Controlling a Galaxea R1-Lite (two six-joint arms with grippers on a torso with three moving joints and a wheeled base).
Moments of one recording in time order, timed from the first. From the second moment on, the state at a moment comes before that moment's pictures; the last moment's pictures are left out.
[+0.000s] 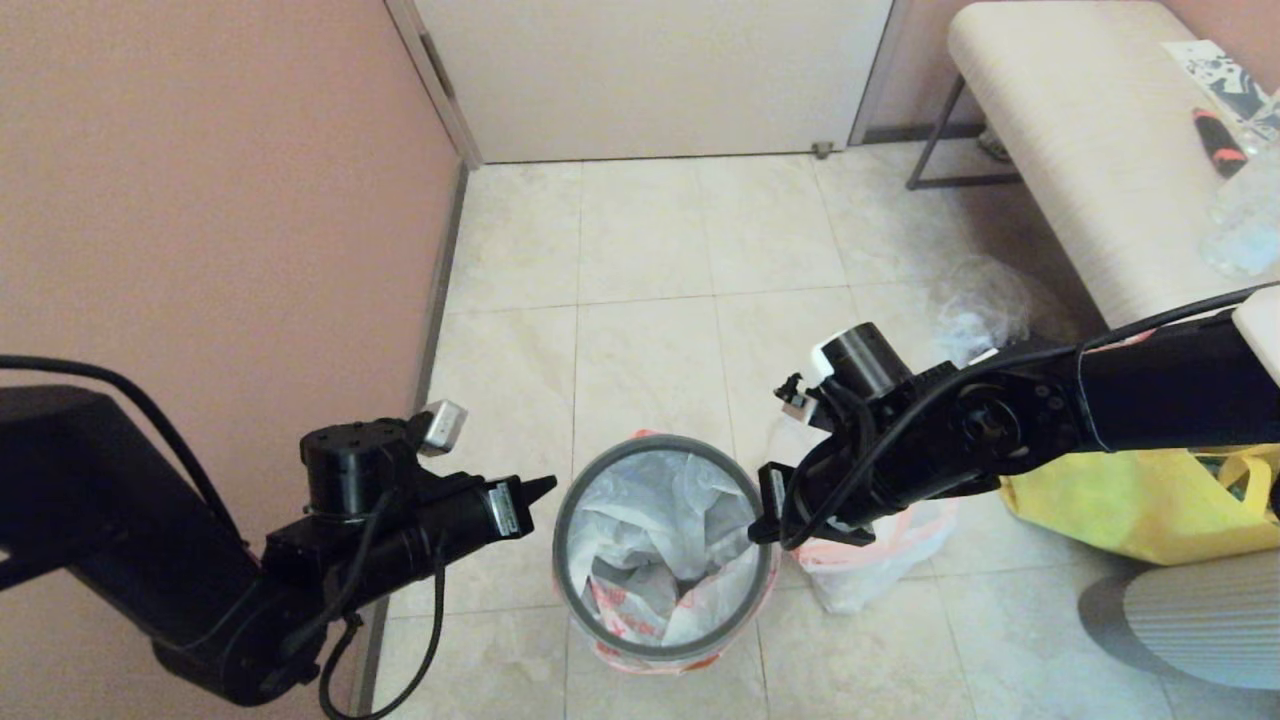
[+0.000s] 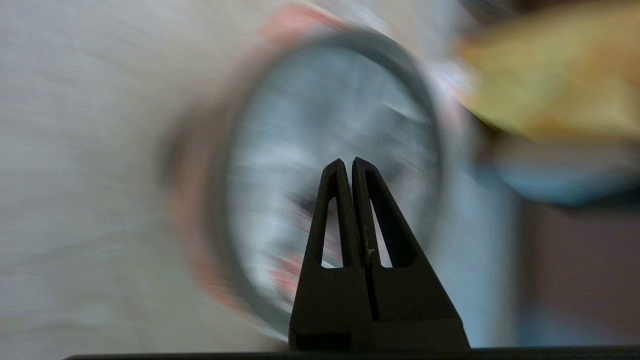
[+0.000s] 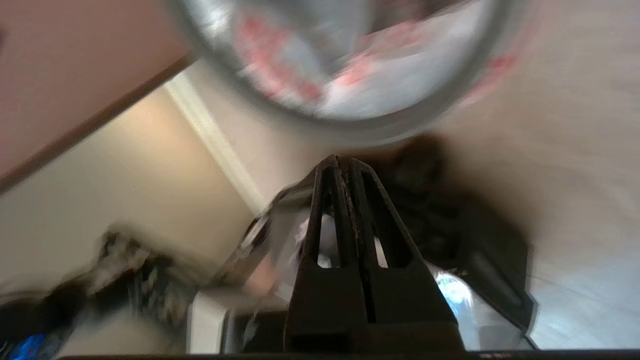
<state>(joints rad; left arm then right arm) -0.29 1.92 -0.50 -1.08 -0.33 -0.39 0.55 2.04 -1.44 0.34 0.33 0.51</state>
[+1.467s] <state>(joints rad) -0.28 1.92 -0.84 -0.82 -0.41 -0.22 0.43 1.95 -1.35 0.30 0.49 0.11</state>
